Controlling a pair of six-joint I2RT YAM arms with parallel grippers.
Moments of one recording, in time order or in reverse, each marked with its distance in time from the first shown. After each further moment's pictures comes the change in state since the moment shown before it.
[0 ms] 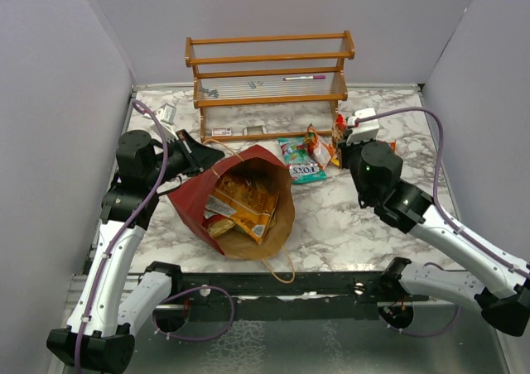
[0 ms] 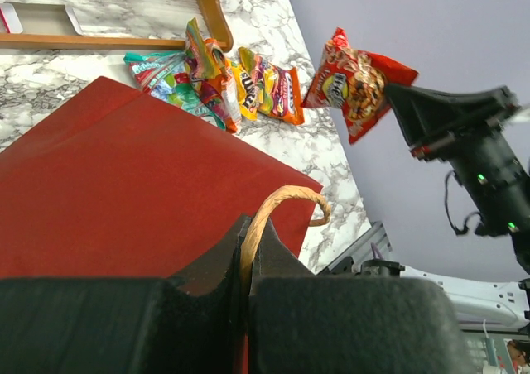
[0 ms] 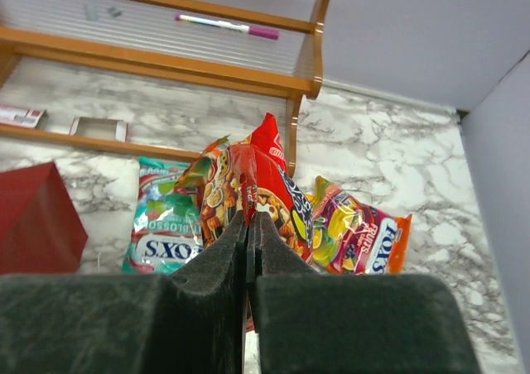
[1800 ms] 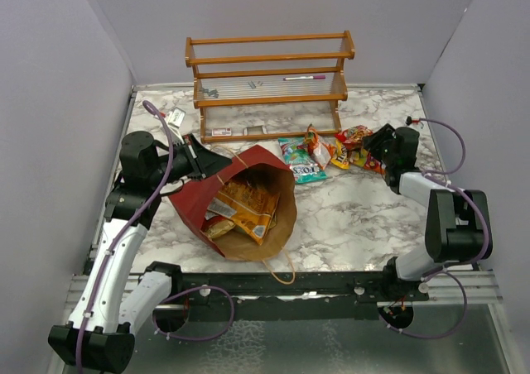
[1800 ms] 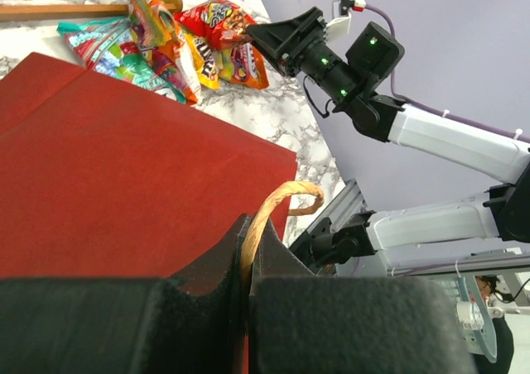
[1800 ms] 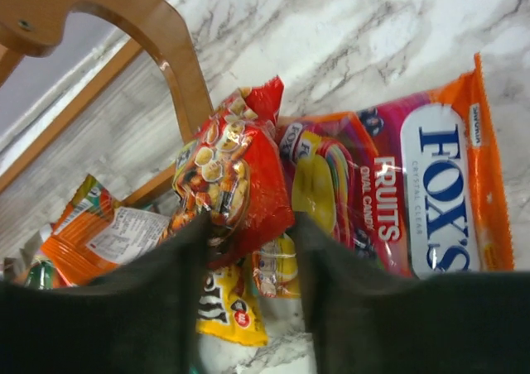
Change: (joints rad) left arm 0.000 0.010 -0.035 0.058 0.171 0.002; right arm -0.790 0.546 -0.253 0.581 -0.667 0.667
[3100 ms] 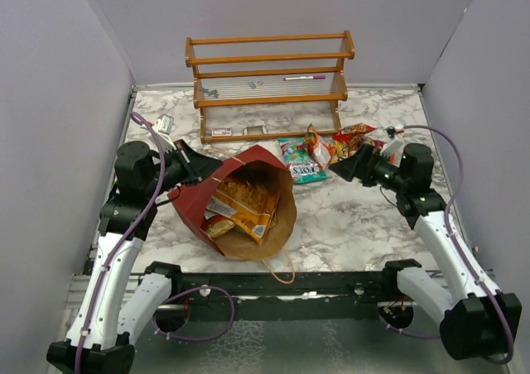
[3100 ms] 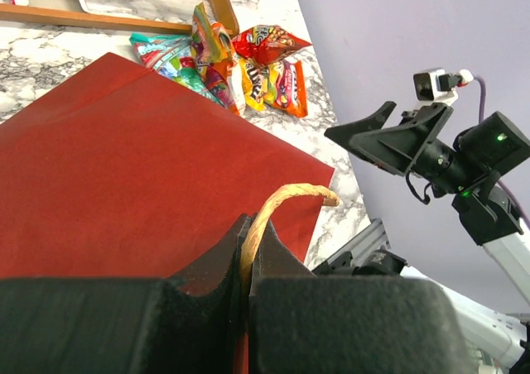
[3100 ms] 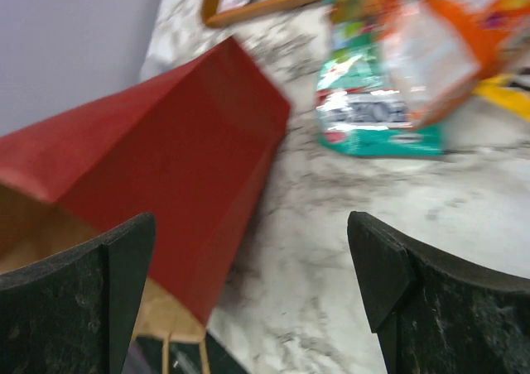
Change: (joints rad) left arm 0.000 -0.092 -0.024 -0.091 -0.185 -0.022; right arm 0.066 -0.640 -0.074 -0.568 -0.586 -0.035
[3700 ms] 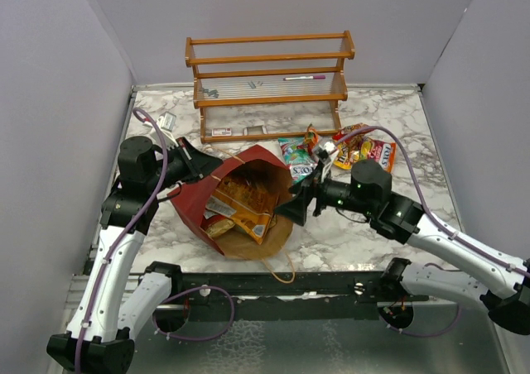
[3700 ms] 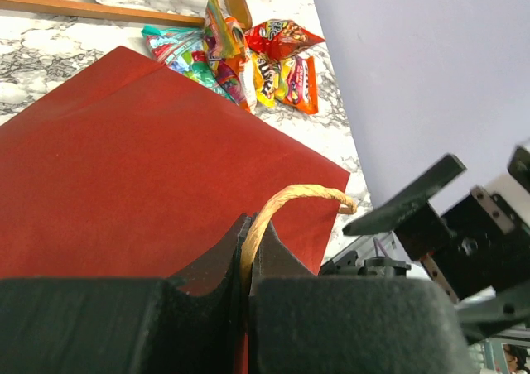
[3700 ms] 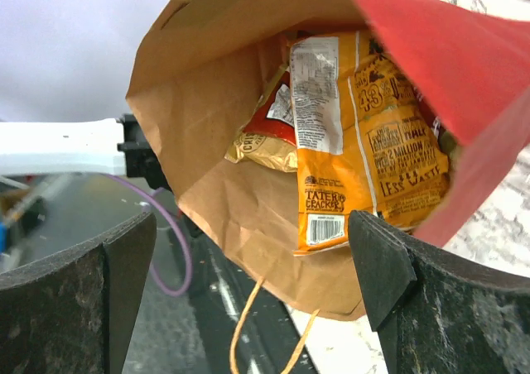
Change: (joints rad) left arm 0.000 0.043 0.021 -0.026 -0.012 0.014; right arm 0.828 0.037 0.200 0.000 0.283 -0.122
